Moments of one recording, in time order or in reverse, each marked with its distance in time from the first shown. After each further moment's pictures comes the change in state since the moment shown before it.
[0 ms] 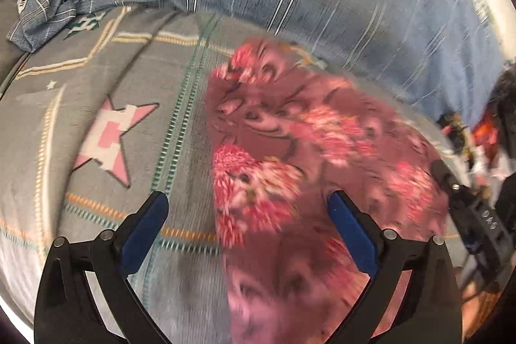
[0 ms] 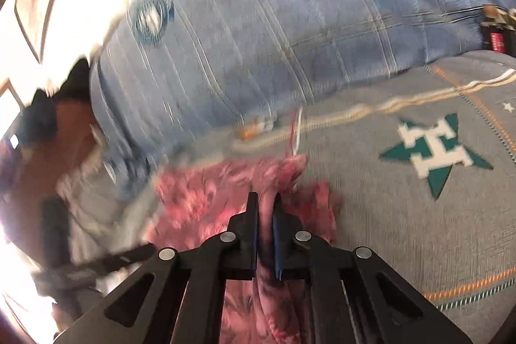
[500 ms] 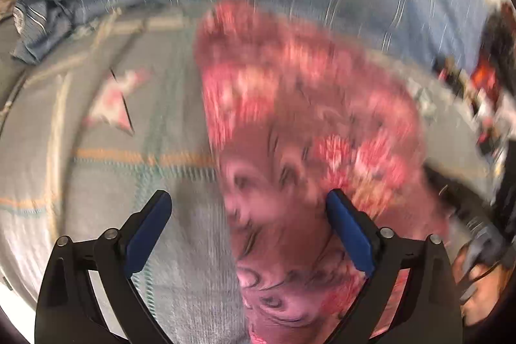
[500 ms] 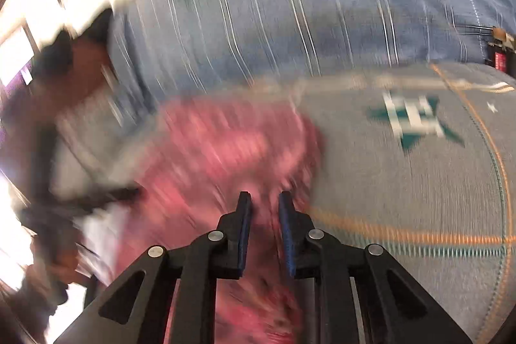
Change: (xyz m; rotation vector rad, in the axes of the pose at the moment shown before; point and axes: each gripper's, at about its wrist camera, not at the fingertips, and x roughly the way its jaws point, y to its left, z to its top) left arm -0.021 -0.011 -0.058 0.160 0.005 0.035; right arm -0.015 0.003 -0.057 -0.302 0.183 -0.070
